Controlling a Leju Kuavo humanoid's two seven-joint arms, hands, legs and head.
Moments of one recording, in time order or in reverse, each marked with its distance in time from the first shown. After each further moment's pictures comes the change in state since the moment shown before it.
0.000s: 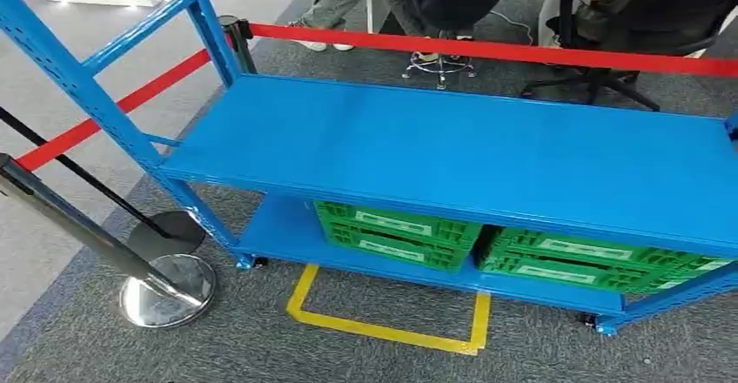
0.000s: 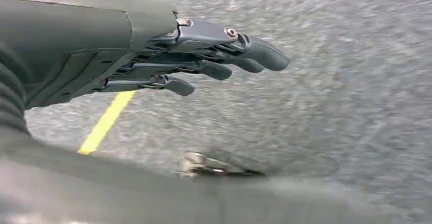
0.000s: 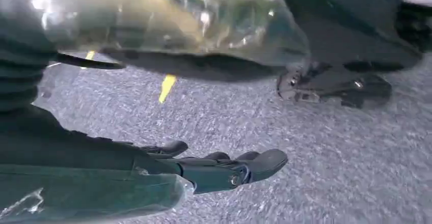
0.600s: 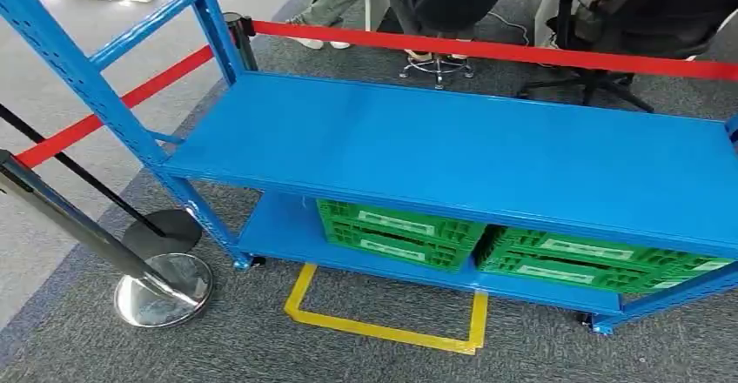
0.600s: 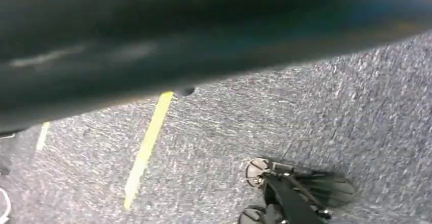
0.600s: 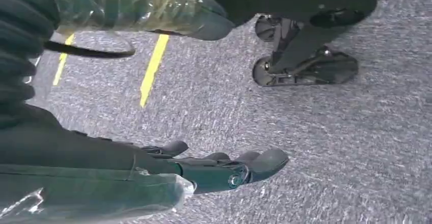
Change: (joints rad) left arm 0.048 0.051 -0.247 -0.022 0.085 -0.080 0.160; right arm 0.071 -0.082 0.349 -0.076 -0.493 0.053 0.006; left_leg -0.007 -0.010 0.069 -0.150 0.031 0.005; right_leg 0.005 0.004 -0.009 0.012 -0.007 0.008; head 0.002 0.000
